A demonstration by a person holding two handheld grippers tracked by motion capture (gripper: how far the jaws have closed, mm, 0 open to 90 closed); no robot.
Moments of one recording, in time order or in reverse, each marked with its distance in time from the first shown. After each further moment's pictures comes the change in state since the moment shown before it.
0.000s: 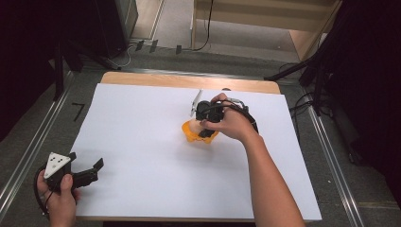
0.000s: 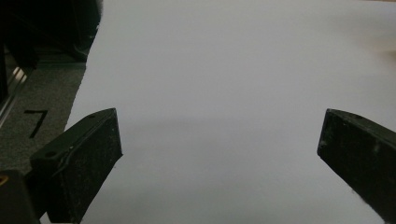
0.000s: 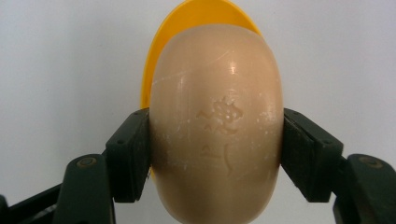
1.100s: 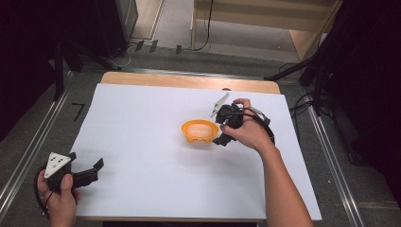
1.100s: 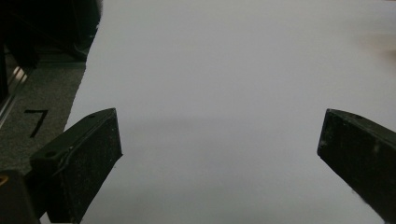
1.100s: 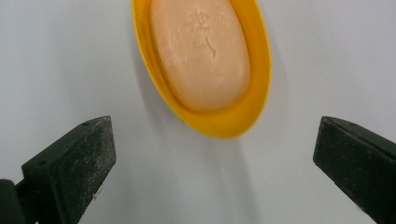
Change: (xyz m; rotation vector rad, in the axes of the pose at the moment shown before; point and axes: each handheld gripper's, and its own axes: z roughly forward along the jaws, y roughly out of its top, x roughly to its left) left arm 0.000 0.000 0.000 0.007 0.002 0.003; right arm 0.014 -0.061 -0.020 -0.100 -0.052 0.205
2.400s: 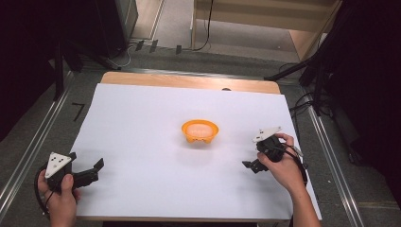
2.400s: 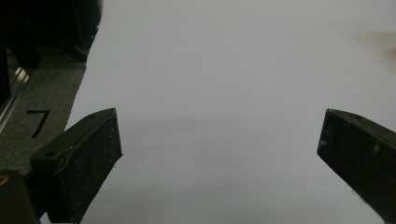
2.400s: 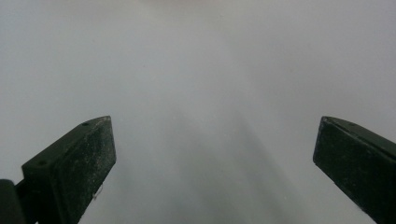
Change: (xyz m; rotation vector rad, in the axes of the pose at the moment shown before) left arm -0.001 0.000 0.000 0.002 0.007 0.007; right arm 0.039 -0.144 -0.012 -0.157 -0.114 0.300
